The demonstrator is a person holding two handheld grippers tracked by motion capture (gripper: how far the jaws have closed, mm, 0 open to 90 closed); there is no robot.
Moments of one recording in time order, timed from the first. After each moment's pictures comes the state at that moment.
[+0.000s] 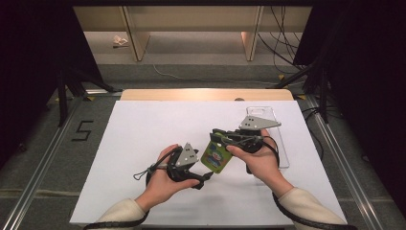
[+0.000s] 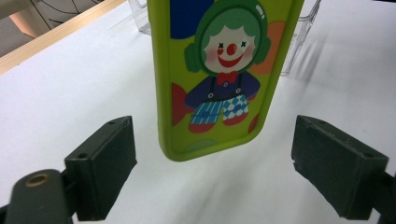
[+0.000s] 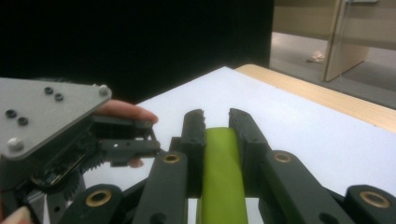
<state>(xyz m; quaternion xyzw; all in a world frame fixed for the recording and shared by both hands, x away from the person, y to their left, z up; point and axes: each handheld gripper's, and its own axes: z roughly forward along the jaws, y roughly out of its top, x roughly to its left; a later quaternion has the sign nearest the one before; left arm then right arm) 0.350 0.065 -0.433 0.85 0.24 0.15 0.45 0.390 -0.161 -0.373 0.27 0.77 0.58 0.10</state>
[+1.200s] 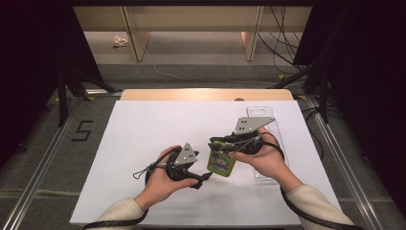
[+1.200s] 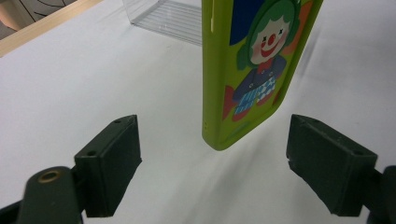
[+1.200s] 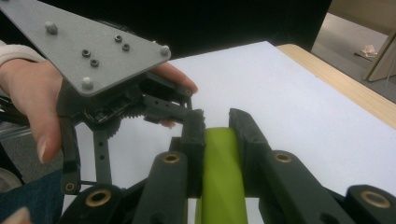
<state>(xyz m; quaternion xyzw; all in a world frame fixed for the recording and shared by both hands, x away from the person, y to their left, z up) 0.354 0.068 -0.437 0.85 0.24 0.13 0.45 0.389 -0.160 -0.362 0.16 0.84 0.52 0.07</state>
